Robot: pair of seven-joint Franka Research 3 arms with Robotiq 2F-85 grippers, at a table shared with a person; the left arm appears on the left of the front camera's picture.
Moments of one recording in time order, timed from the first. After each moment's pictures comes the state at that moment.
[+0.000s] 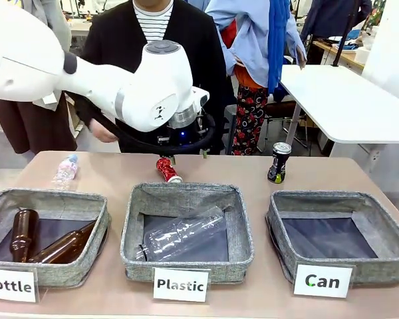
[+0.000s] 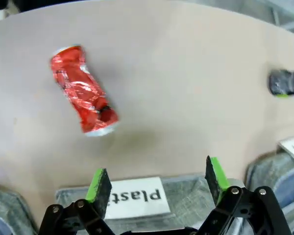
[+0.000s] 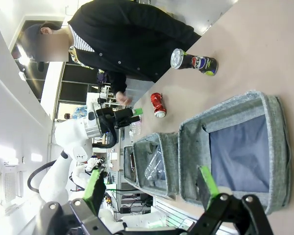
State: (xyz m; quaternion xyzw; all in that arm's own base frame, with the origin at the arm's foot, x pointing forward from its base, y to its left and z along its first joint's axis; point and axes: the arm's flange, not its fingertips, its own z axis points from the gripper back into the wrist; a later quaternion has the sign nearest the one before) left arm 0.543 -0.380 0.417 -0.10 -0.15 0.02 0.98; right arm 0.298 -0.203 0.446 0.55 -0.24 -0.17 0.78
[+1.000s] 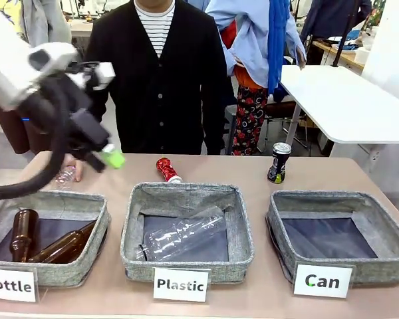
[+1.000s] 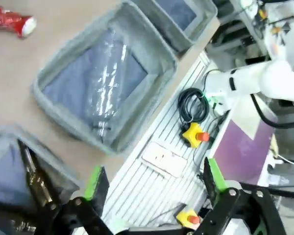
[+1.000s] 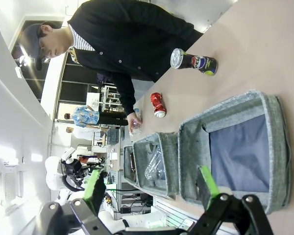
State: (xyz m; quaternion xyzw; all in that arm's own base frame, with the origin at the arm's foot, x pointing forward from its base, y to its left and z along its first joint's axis) left arm 0.349 -0.139 0.533 -0.34 -0.08 -0.32 0.88; right arm 0.298 -0.203 0.446 0.55 -0.24 -0.17 0.78
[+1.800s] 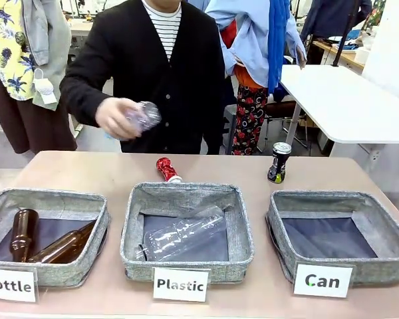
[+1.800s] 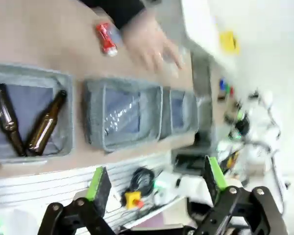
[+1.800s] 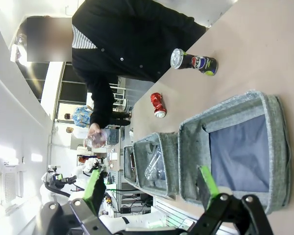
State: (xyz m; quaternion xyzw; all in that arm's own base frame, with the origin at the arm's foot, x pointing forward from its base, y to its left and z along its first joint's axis) left arm 0.233 0.034 0.639 -0.43 -0.21 0.12 0.87; right arm 0.298 -0.204 0.446 0.55 -0.24 -0.17 0.78
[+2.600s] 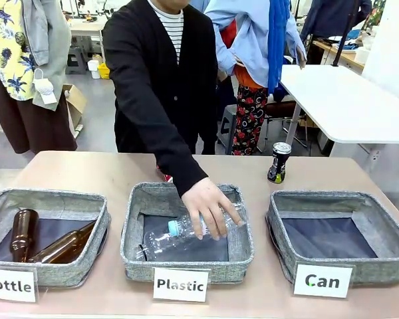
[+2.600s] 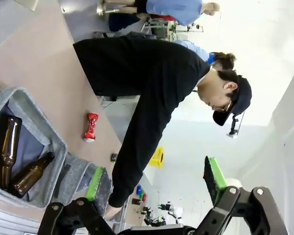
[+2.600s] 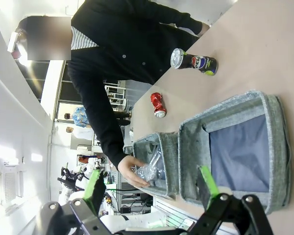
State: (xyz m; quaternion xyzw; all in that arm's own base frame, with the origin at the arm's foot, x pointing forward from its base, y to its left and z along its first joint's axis) left arm 0.227 0.191 0.567 -0.56 -0.30 0.39 0.67; right arm 0.298 -0.203 0.446 0.55 -0.24 -0.17 0.78
